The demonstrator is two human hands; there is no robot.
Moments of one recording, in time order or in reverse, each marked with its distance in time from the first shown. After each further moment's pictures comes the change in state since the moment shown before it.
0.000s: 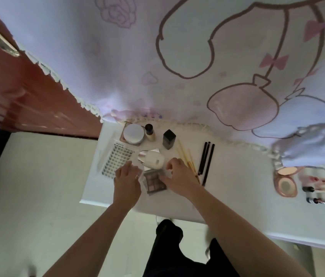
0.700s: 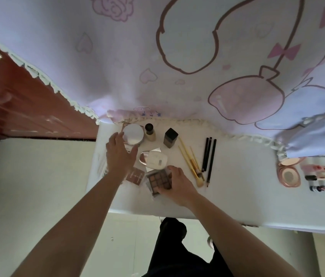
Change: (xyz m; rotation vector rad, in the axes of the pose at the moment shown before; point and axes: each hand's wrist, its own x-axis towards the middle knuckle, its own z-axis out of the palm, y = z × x) left_hand 0.090 0.008 -0.051 -0.196 0.152 -0.120; right_hand -0.008 0.000 0.042 0.098 -0.080 0.137
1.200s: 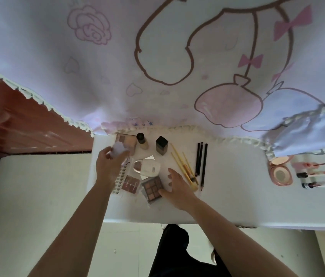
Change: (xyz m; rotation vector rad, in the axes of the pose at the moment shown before) left_hand -0.010 0.026 -0.039 -0.612 -0.107 -0.448; right_hand -0.014 0.002 -0.019 0.194 0.024 0.030
